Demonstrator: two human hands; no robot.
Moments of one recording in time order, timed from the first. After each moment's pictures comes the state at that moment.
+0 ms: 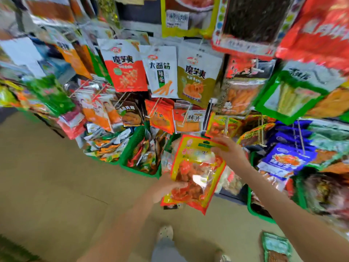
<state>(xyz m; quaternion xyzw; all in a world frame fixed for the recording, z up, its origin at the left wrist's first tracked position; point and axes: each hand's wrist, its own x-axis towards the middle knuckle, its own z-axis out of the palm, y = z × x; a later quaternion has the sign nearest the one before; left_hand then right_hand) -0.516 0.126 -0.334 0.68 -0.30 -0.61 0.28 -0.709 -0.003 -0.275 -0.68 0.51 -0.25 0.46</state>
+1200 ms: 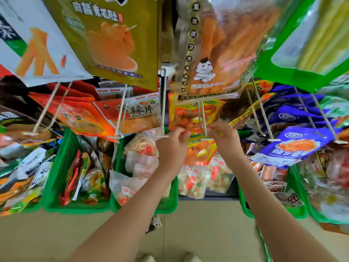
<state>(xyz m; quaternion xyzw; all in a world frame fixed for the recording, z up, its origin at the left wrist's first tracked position) -0.596 -0.156 -0.503 0.70 -0.54 -0.28 0.36 -0.741 -0.185 -0.494 -0.57 0.62 -0.36 0.39</state>
